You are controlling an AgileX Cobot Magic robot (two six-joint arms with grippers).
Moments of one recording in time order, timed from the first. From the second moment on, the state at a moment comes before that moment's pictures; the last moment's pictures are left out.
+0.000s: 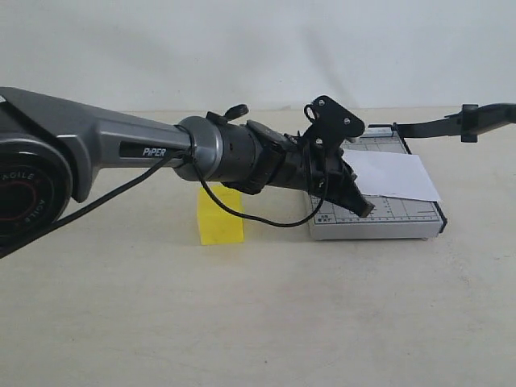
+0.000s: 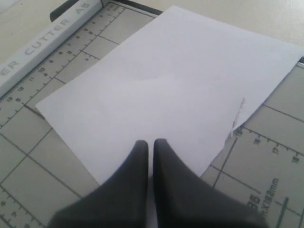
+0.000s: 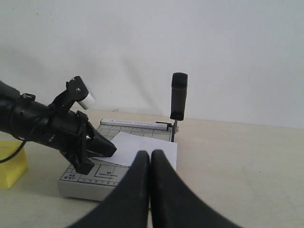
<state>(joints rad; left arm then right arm) -0.87 2.42 -1.73 -1.39 0.13 1.59 0.18 0.01 0.00 -0.03 0.09 0.00</state>
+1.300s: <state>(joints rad) -0.86 2.09 -1.50 -1.41 -0.07 1.39 0.18 0.01 0.00 -0.03 0.09 0.00</state>
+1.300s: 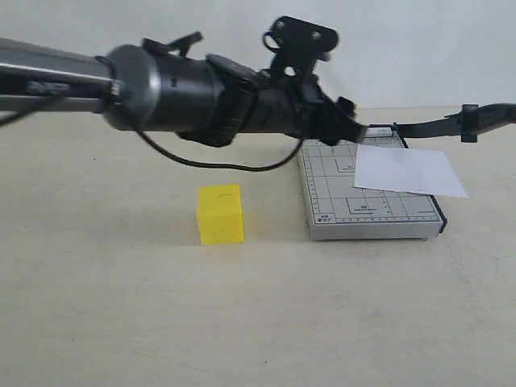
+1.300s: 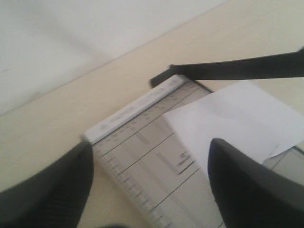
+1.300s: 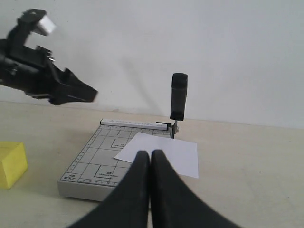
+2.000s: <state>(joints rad) -0.82 1.74 -1.08 -1.74 -0.42 1.49 0.18 0.01 0.00 -0.03 0.09 0.00</state>
